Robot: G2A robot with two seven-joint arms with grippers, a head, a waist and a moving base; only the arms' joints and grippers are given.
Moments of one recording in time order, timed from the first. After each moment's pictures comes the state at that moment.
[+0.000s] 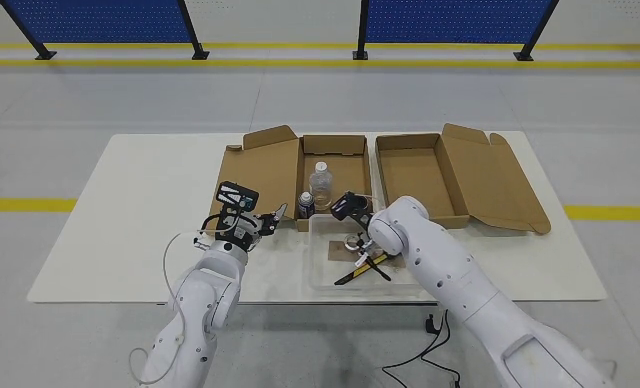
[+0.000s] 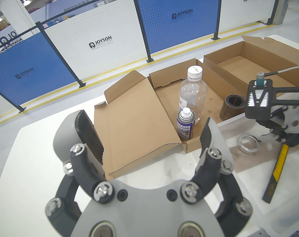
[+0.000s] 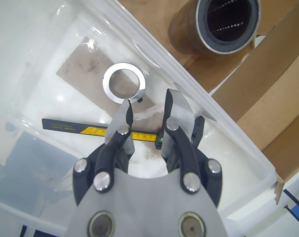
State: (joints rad) left arm 1.46 -1.36 -1.39 -1.85 1.57 -0.09 -0.31; right arm -0.70 -1.37 0.69 -1.12 -1.07 -0.11 1.16
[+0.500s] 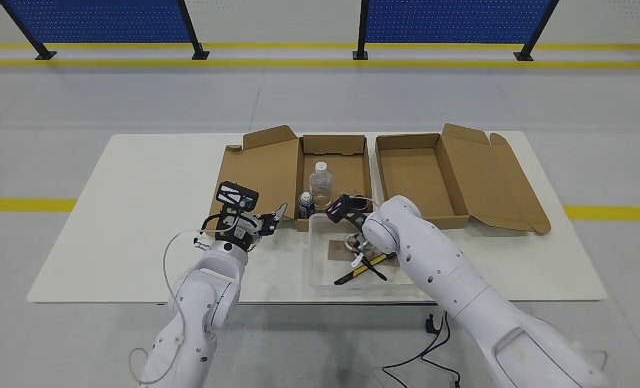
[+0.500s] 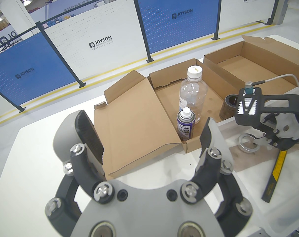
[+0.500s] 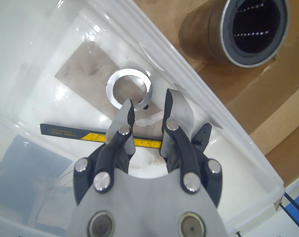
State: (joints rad) left arm 1.46 -1.36 -1.39 -1.85 1.57 -0.09 -0.31; right arm -0.67 -1.41 0.66 -1.04 -1.06 -0.12 1.15
